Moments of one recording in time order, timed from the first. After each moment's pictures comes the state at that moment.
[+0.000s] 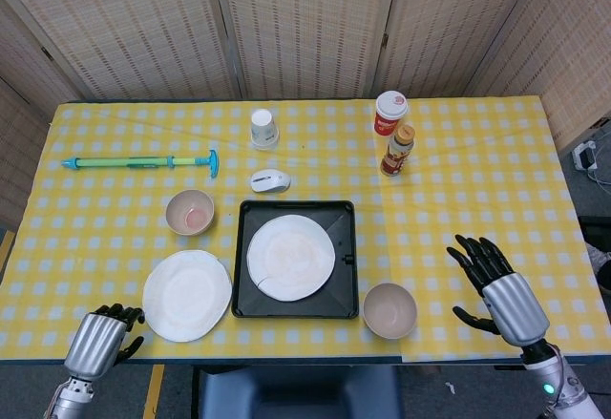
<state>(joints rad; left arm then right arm) -0.07 -1.48 0.08 -1.28 1.76 1.54 0.20 0.22 -1.22 -0.10 -1.50 -1.74 1.58 0.11</state>
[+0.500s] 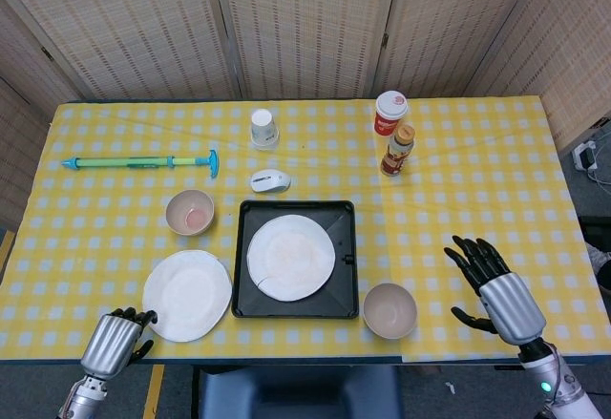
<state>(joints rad) -0.09 -1.55 0.10 -1.19 1.75 1.50 0.21 0.21 -1.22 -0.09 -1.50 -1.75 1.54 0.11</state>
